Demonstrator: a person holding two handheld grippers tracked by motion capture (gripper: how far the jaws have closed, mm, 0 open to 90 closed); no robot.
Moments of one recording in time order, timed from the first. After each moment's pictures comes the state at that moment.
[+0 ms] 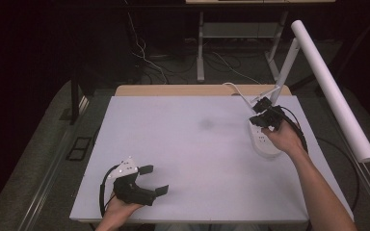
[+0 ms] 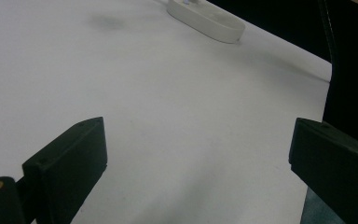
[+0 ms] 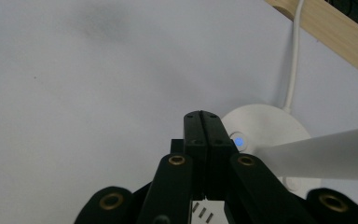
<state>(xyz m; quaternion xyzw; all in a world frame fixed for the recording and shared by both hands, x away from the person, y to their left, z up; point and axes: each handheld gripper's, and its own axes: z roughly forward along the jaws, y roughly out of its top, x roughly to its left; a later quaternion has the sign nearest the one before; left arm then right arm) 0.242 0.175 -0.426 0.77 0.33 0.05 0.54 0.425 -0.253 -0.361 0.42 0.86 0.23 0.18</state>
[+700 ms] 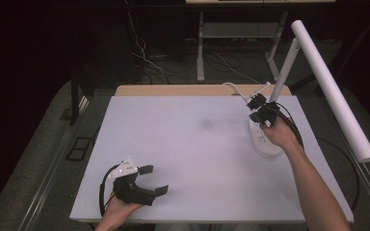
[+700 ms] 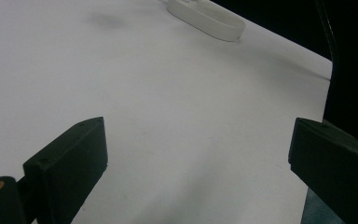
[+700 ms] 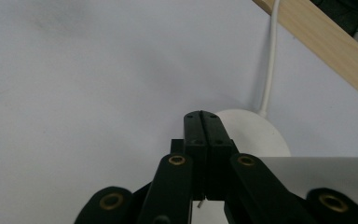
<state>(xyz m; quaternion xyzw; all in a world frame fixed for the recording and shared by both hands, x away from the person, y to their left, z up) 0.242 0.176 -0.426 0.78 0.33 0.05 0.53 0.444 -0.243 -0.366 0.43 0.86 0.17 0.21</state>
